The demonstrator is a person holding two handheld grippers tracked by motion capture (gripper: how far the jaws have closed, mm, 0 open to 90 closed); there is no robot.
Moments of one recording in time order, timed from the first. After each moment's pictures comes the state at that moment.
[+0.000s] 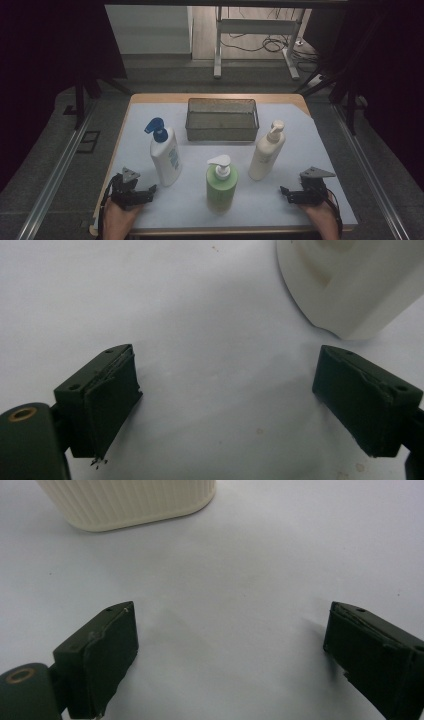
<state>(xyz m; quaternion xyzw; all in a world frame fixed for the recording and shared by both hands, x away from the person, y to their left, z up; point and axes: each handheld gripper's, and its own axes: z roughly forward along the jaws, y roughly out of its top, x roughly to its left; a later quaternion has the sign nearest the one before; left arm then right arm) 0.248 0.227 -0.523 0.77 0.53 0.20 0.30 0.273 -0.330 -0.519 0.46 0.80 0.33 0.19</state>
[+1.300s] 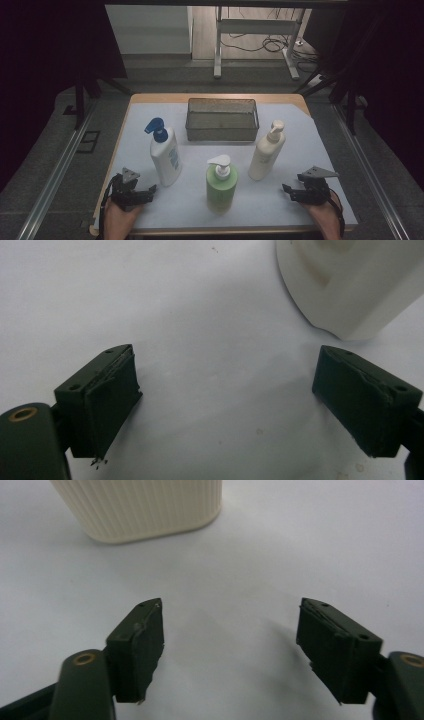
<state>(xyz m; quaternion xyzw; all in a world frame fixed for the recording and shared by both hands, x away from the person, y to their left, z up) 0.247 0.228 -0.523 0.77 0.53 0.20 0.30 0.270 -0.332 -0.509 0.45 0.80 0.34 0.19</state>
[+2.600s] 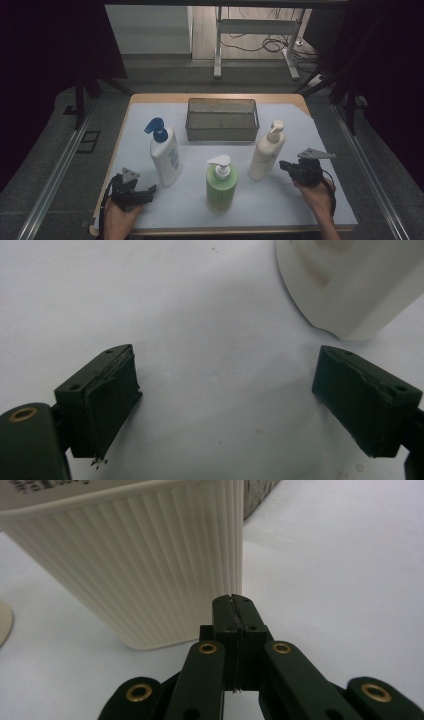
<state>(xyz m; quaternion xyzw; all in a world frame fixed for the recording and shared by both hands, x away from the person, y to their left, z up) 0.247 0.228 -0.523 0.77 0.53 0.20 0.30 0.310 -0.311 -0.480 0.45 0.78 0.41 0.17</state>
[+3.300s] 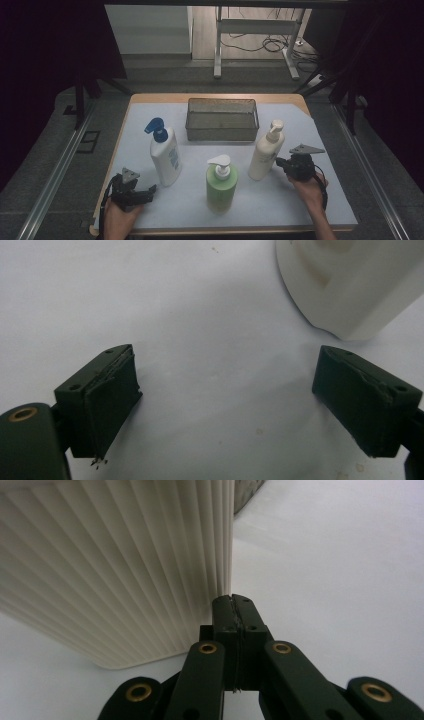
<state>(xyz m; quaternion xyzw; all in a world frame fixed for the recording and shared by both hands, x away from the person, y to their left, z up) 0.247 0.228 -0.523 0.77 0.53 0.20 0.30 0.329 -0.298 -0.490 0.45 0.79 0.37 0.18</state>
